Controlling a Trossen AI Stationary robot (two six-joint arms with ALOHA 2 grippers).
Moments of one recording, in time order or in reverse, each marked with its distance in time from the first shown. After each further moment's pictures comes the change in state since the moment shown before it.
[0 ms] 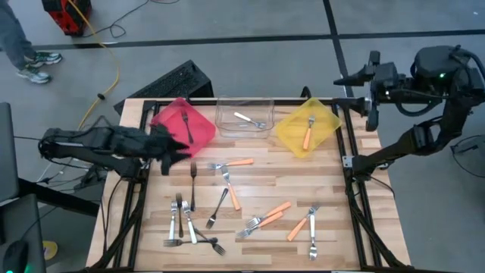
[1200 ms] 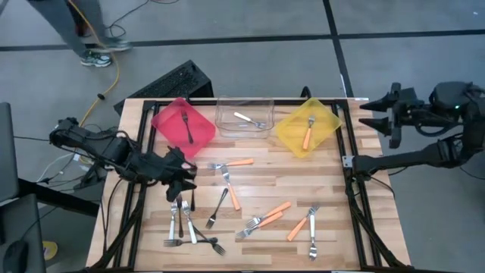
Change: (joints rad) left arm -0.262 0.270 0.166 -0.157 0.040 -0.274; right arm -0.001 -0.582 -0.717 0.104 0.027 0.239
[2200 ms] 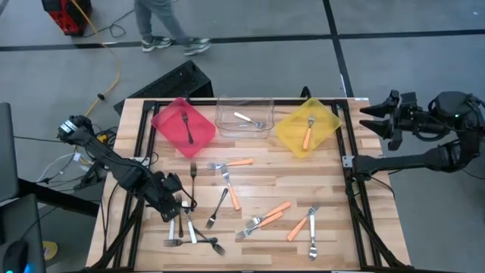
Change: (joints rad) left arm -0.225 0.127 -0.234 -0.172 0.101 -0.279; right arm 0.000 -0.155 -0.208 0.163 0.010 0.121
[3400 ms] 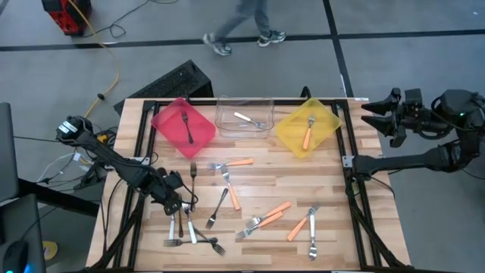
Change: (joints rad) left arm 0.057 -0.020 -0.267 0.169 -0.052 0.095; right arm 0.000 0.000 0.001 0.078 0.008 0.026
